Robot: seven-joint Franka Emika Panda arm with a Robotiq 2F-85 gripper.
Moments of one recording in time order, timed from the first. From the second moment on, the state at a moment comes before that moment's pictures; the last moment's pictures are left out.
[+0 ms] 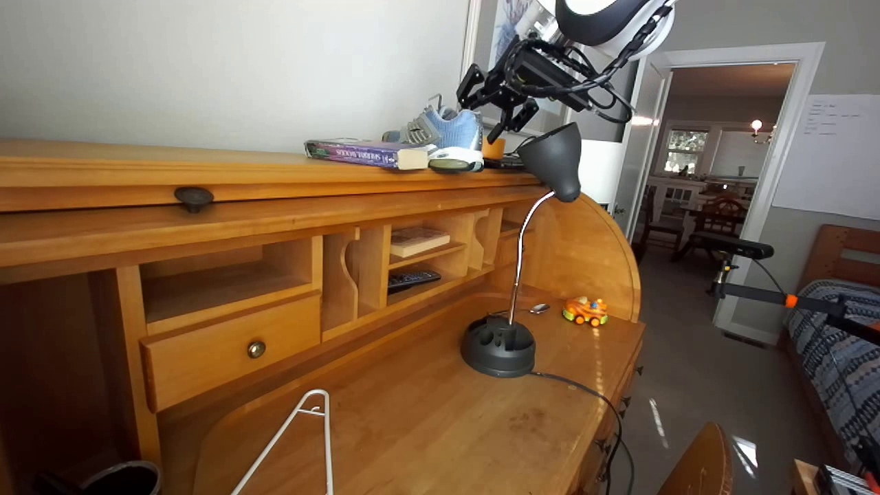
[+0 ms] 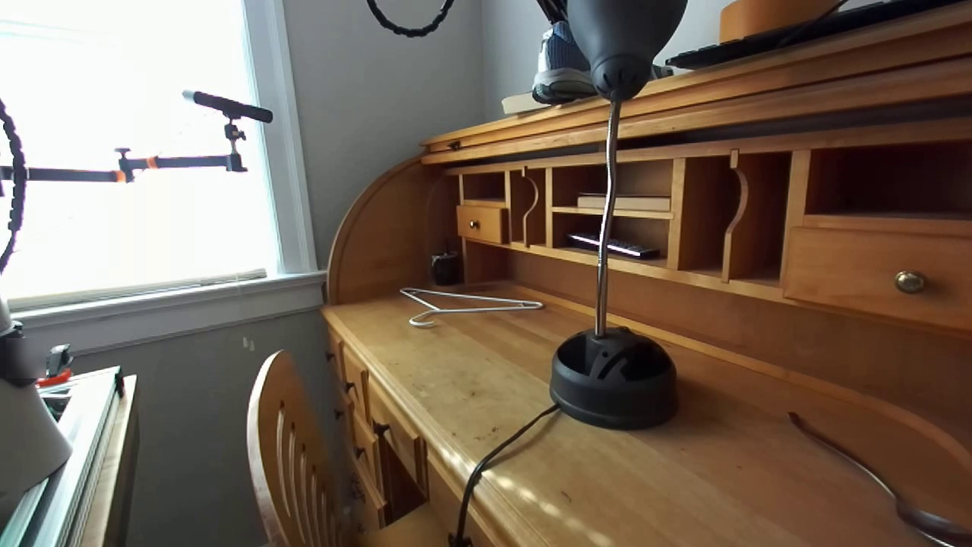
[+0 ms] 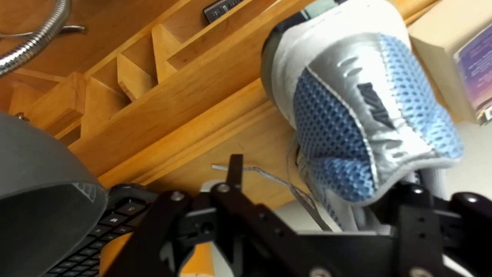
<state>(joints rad) -0.13 0.00 -0.06 -1.88 -0.04 2.59 0.49</state>
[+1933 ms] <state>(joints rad) -0.12 -0.26 -0.10 -2.15 0.19 2.45 0.06</state>
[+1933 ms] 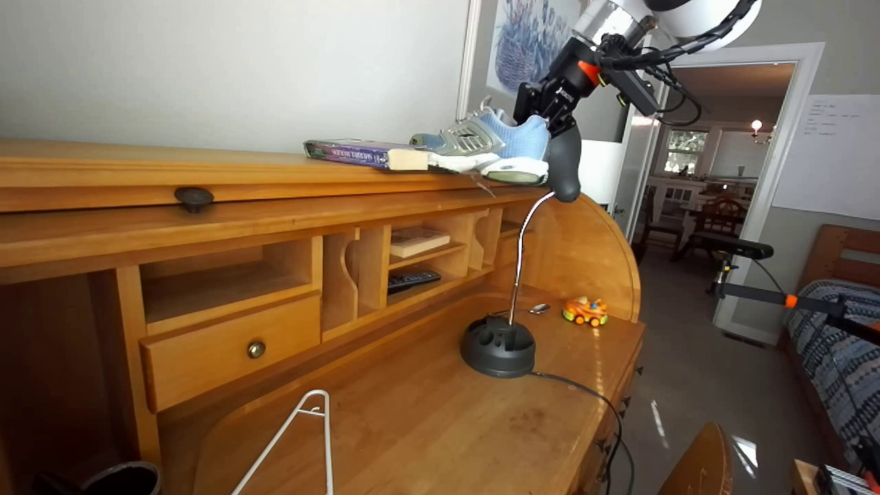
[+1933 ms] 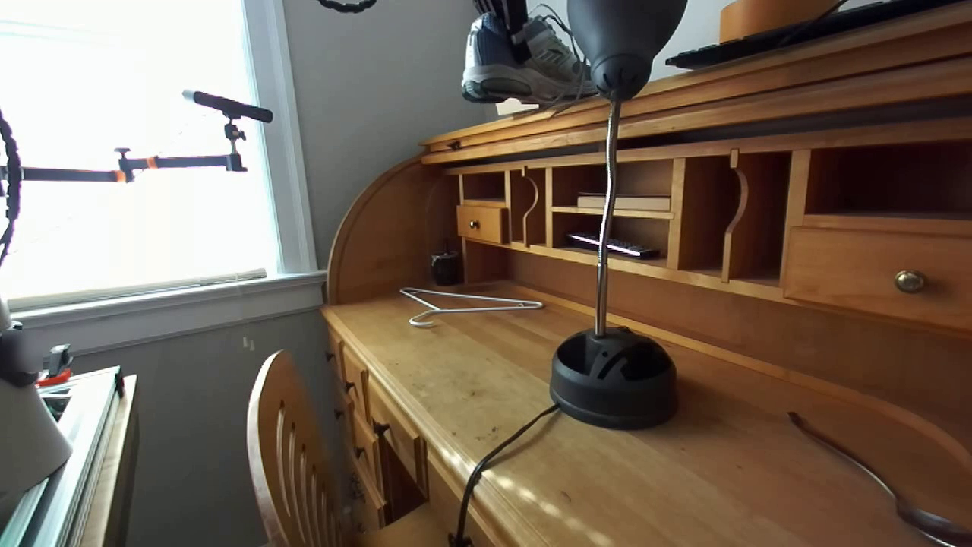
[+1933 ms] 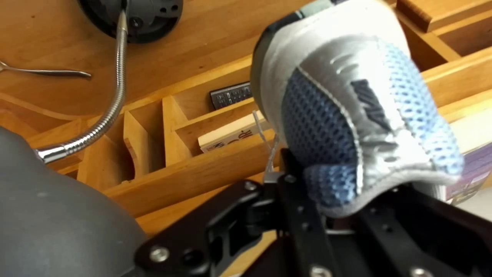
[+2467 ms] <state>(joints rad) -0.12 -0.40 -0.12 -2.27 0.19 2.31 -0.03</state>
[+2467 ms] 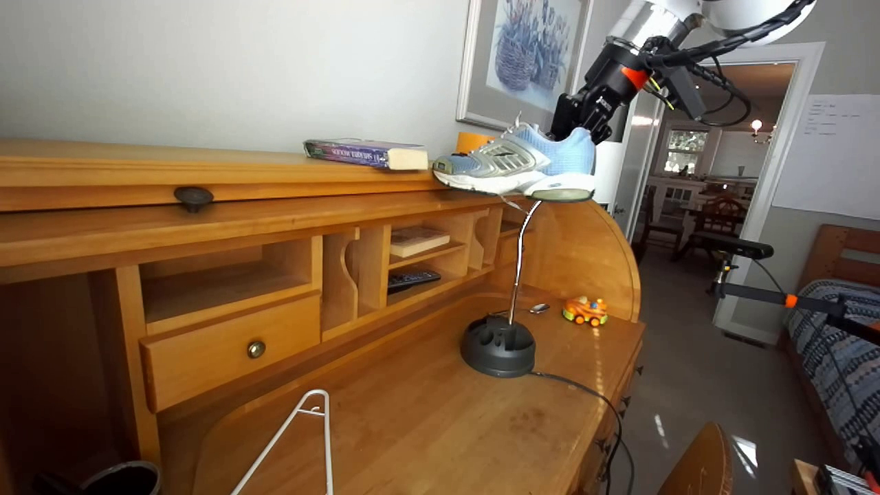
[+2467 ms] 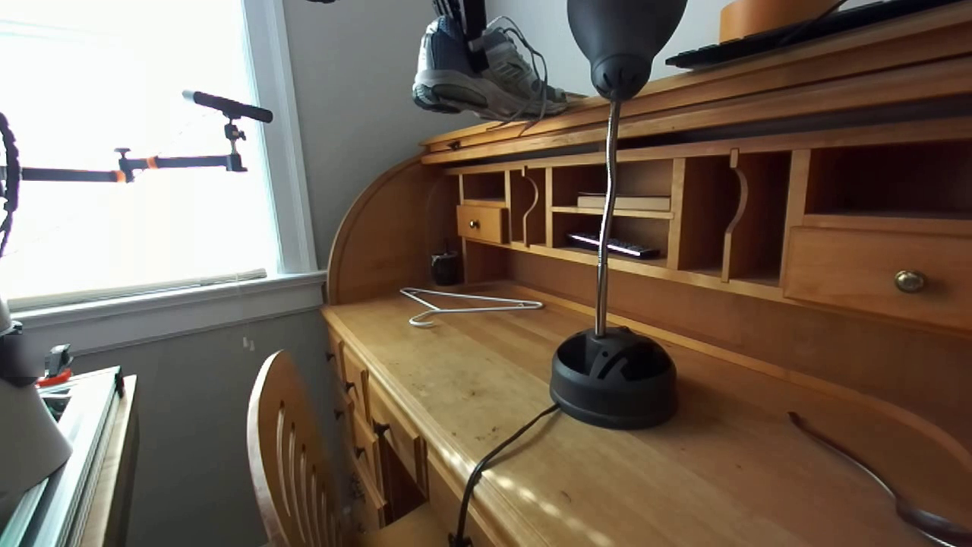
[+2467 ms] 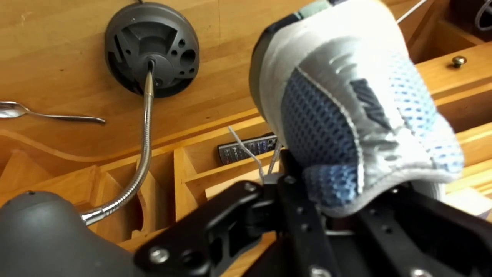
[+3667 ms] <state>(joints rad) -0.04 -0.17 -0.09 -2.51 0.18 2.59 -0.06</state>
